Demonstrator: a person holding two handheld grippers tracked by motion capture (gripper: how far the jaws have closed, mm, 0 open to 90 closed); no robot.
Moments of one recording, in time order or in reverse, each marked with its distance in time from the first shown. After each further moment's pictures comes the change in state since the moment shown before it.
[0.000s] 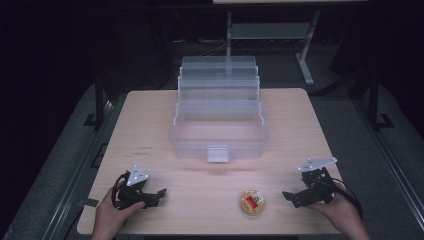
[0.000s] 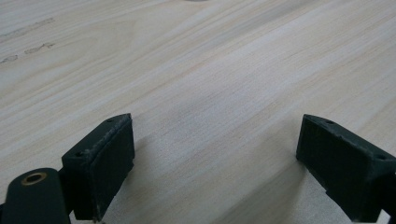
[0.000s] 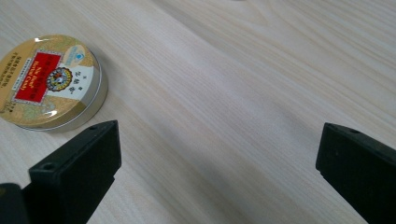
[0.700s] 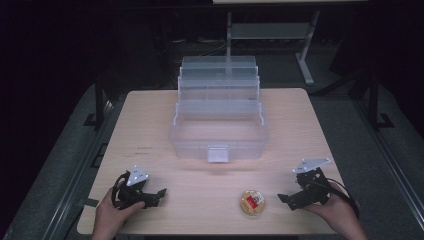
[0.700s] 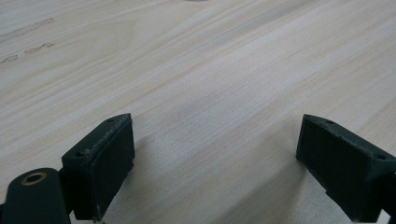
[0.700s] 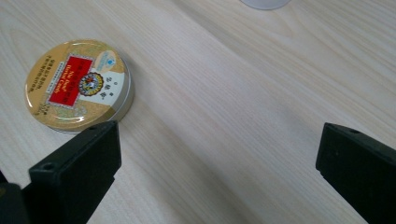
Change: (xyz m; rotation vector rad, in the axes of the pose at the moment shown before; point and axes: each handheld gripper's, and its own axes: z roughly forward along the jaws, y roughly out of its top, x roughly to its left) left arm 0.000 0.000 0.000 0.000 0.000 0.000; right arm 0.014 0.009 0.000 0.009 0.030 -0.043
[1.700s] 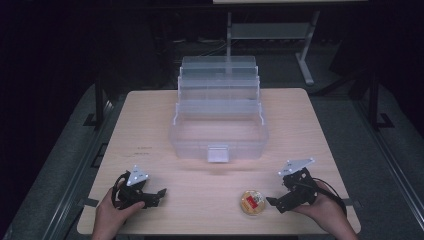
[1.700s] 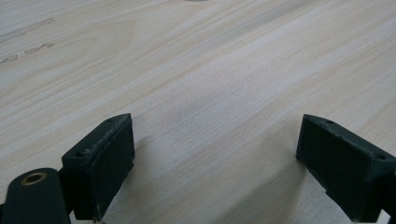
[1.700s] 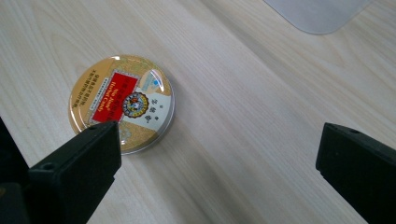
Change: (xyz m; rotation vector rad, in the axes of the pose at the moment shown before) left arm 0.000 0.000 0.000 -0.001 0.000 -0.001; right arm 0.023 0.019 0.012 0.018 0.055 -0.081
